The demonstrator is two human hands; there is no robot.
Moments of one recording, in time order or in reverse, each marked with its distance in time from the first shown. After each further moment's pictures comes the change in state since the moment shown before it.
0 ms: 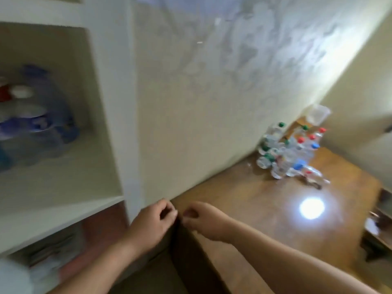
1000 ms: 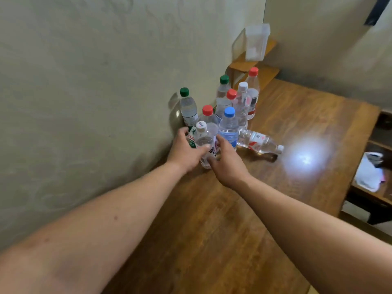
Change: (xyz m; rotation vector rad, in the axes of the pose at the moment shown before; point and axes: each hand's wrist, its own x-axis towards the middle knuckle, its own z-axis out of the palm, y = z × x) left_hand 0.394 0.302 0.401 0.080 -0.012 -0.049; right_hand 0.100 0.424 -0.322 0.386 0.629 0.024
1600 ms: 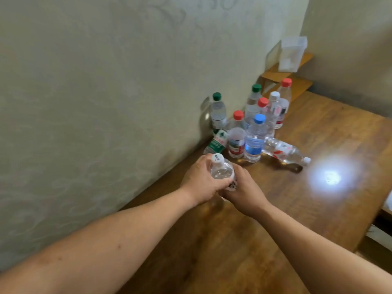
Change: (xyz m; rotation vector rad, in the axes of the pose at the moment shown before) left_hand -0.090 -0.032 -0.028 0.050 -0.031 0.156; right_hand -0.062 0.007 0.020 -0.051 -0.177 -0.131
